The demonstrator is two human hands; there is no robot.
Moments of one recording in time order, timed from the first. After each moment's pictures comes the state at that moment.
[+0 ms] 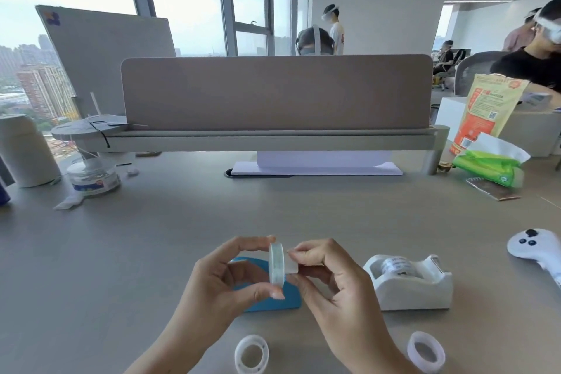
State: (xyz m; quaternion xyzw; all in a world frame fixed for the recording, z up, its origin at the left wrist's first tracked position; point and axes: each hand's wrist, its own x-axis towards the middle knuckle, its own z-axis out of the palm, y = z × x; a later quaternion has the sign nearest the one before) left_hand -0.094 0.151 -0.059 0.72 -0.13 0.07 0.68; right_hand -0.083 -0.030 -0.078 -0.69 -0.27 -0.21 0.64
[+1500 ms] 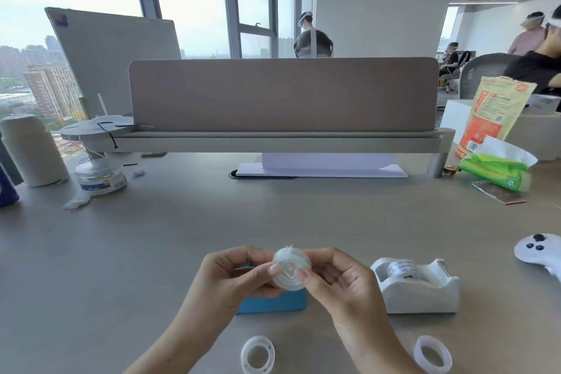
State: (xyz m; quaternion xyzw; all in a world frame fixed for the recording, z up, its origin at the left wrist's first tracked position) left_hand -0.093 0.145 -0.048 0.67 -0.05 0.02 0.74; right_hand -0.091 -0.026 -0.063 -0.60 -0.15 -0.03 0.78
